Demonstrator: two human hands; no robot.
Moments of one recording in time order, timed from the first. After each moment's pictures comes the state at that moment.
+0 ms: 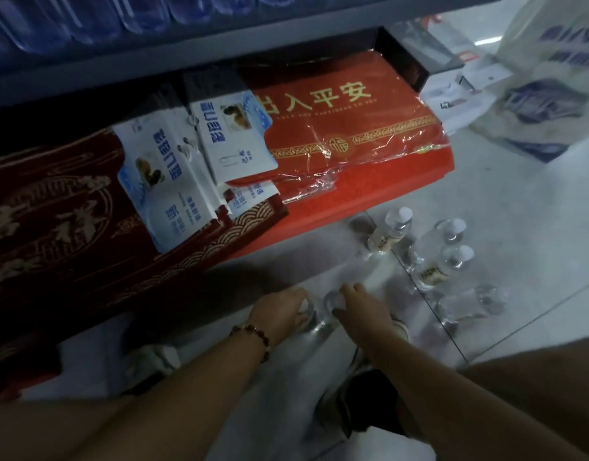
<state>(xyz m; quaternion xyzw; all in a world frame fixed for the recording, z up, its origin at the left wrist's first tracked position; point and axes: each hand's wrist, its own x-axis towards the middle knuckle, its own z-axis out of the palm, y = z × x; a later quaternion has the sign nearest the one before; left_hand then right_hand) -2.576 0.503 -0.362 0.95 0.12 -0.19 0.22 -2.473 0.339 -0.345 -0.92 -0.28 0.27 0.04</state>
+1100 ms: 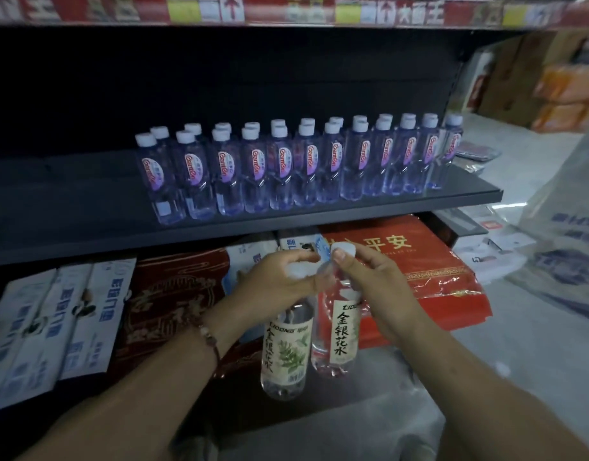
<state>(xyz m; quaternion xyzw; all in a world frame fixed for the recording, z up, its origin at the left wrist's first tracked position) -2.634 0.576 -0.020 0.84 0.24 0.13 0.48 -2.504 0.444 -0.033 -0.59 -0.33 0.30 0.67</state>
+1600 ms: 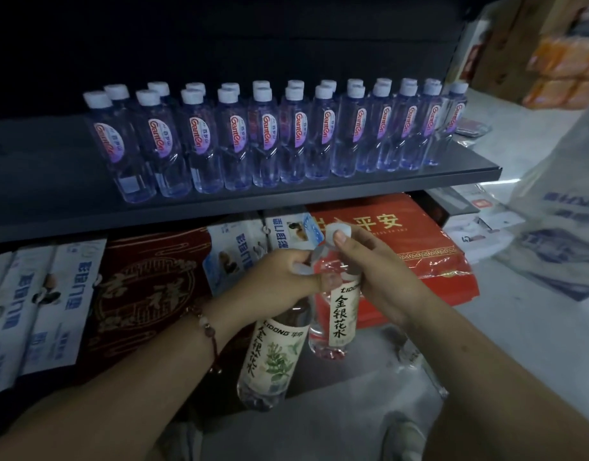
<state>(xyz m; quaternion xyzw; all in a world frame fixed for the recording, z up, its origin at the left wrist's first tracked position) -2.604 0.577 -0.043 0.80 0.20 0.05 0.56 -2.464 0.459 -0.054 -0.58 -0.28 0.40 0.65</state>
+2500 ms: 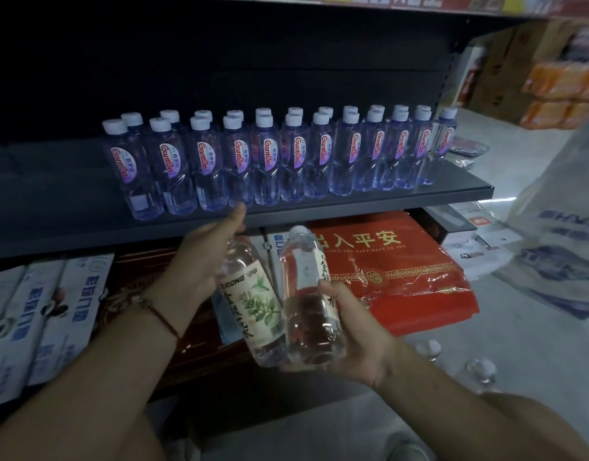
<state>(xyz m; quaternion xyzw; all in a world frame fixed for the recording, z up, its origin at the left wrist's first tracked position) -2.625 0.633 -0.011 0.53 0.40 0.29 0.69 -2.513 0.446 -0.069 -0.40 -0.08 0.70 0.59</state>
